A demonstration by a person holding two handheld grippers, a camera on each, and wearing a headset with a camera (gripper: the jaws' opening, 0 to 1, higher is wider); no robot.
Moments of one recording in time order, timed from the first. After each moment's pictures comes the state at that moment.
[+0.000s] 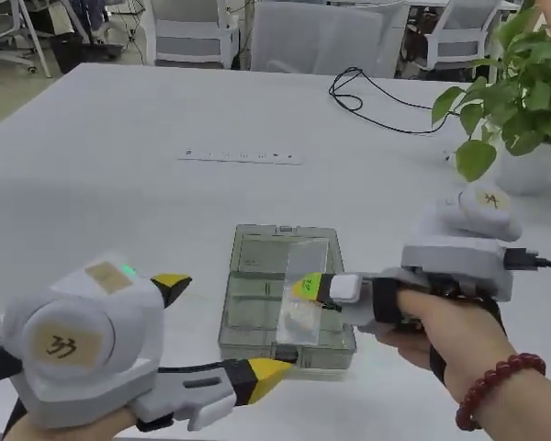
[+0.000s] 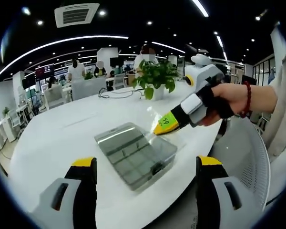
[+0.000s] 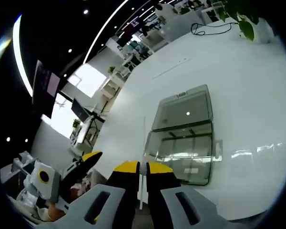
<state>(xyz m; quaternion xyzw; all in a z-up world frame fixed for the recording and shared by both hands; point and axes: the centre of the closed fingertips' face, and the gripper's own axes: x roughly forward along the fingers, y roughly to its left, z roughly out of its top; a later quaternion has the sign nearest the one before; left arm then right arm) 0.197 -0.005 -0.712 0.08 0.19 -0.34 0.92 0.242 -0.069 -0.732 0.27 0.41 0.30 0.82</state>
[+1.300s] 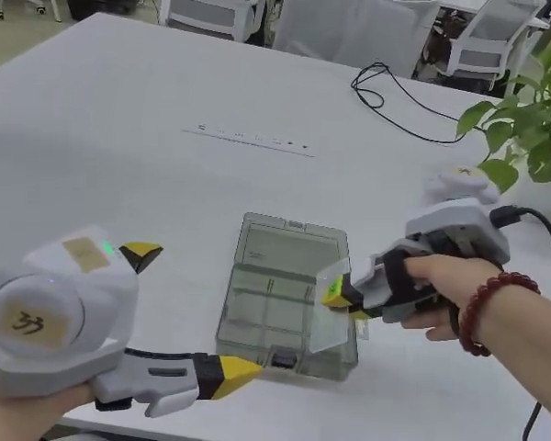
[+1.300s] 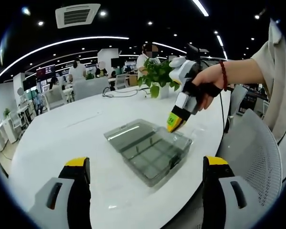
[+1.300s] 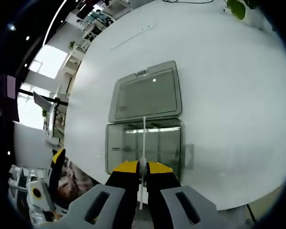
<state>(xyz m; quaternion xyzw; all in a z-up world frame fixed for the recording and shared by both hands) 0.219 0.025 -0.727 0.08 0.19 -0.34 0.92 0.268 -0.096 -0.782 0.21 0.60 0.18 0.75</state>
